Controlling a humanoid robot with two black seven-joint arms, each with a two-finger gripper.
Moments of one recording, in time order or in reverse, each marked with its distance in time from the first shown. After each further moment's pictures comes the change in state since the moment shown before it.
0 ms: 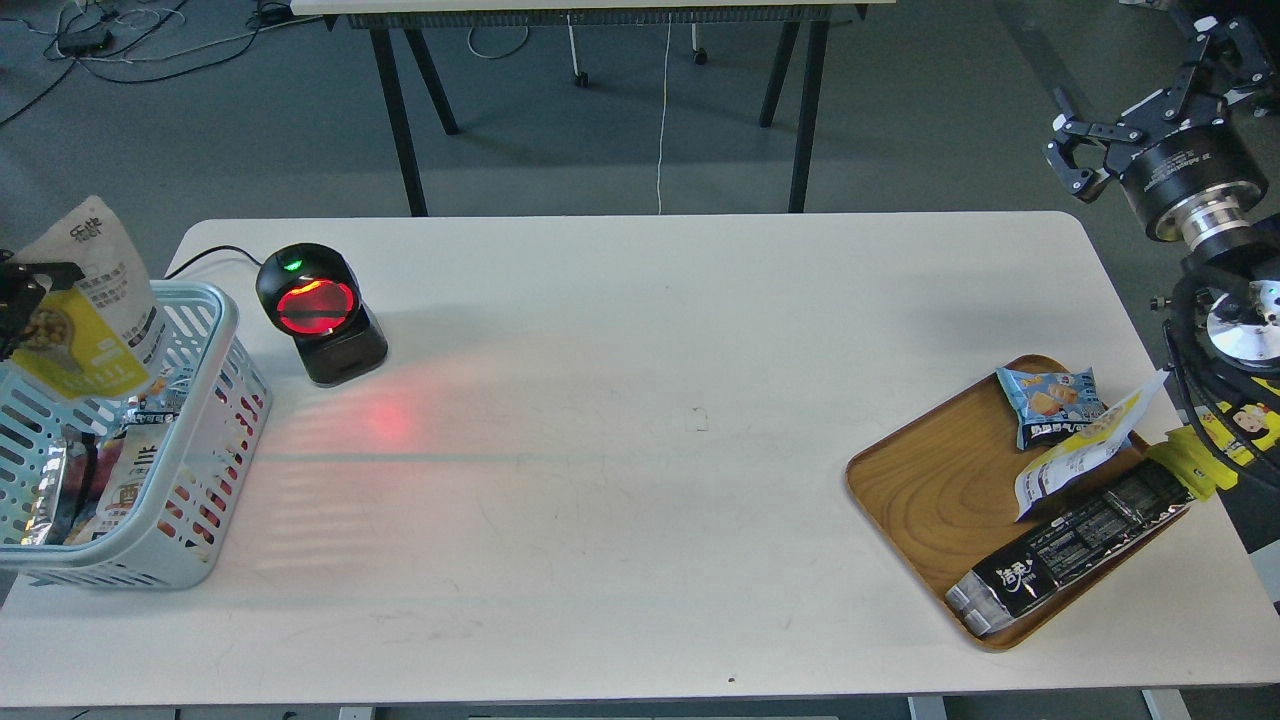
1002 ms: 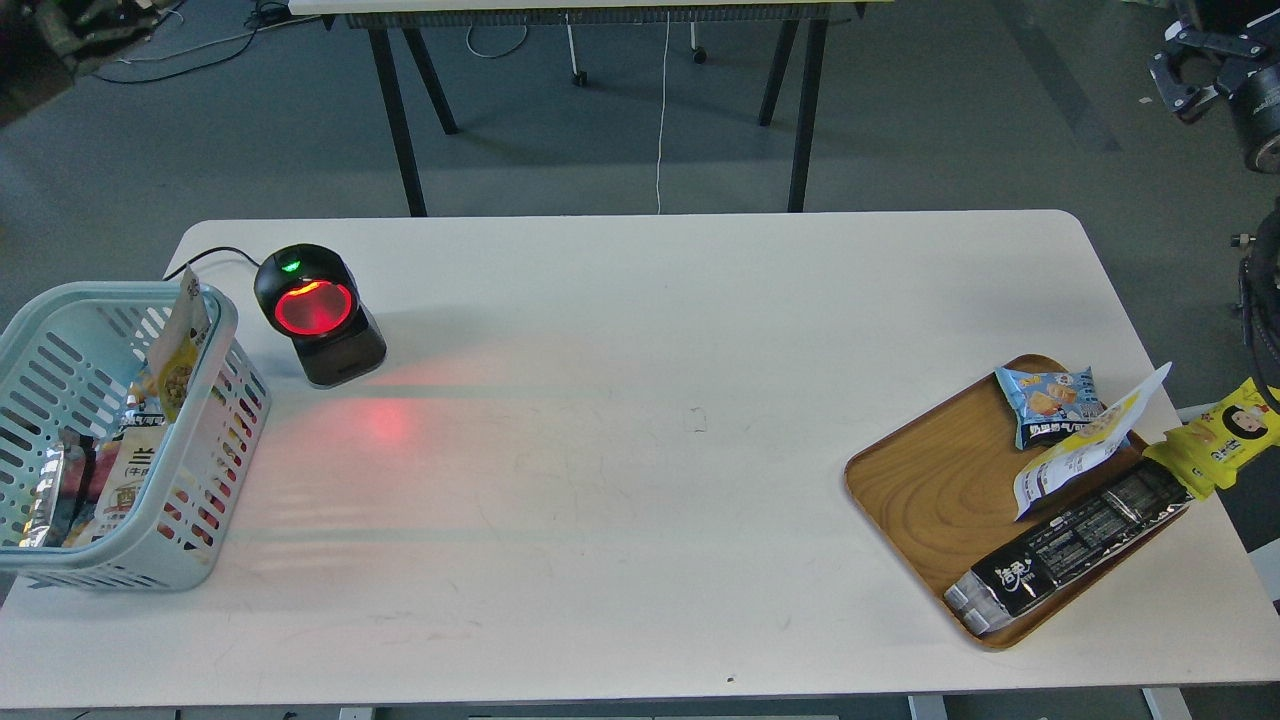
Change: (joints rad) left arm -0.016 -0.495 -0.255 0.319 -1.451 -0.026 0.054; right arm 0.019 -0.026 0.171 -0.097 -0.035 0.005 -0.009
